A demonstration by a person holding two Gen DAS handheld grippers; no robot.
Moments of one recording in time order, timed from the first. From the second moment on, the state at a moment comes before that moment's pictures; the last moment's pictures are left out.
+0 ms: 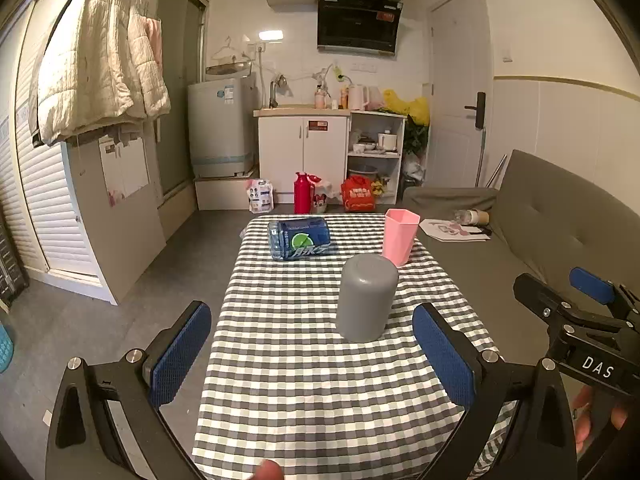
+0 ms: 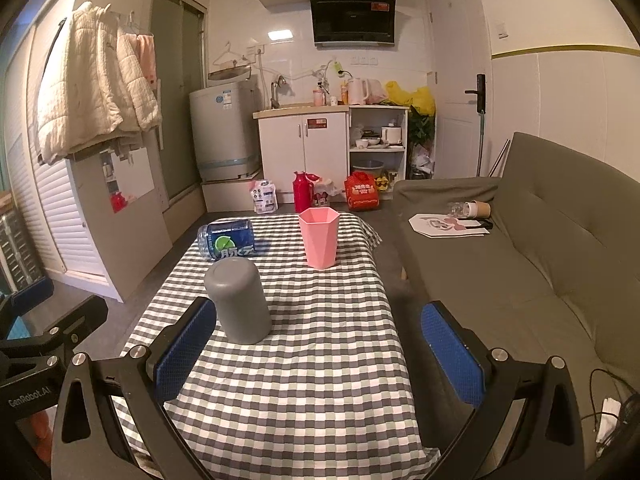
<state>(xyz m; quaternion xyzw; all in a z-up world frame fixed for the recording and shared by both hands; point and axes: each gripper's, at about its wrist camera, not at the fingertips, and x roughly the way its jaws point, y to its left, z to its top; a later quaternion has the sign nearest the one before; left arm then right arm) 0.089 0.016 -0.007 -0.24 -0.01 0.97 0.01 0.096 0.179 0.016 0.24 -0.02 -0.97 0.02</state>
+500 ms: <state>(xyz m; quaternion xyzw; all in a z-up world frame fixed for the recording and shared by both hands) 0.088 0.017 -0.009 -0.25 0.00 0.97 0.00 0.094 0.178 0.013 0.25 -0.01 -0.97 0.02</state>
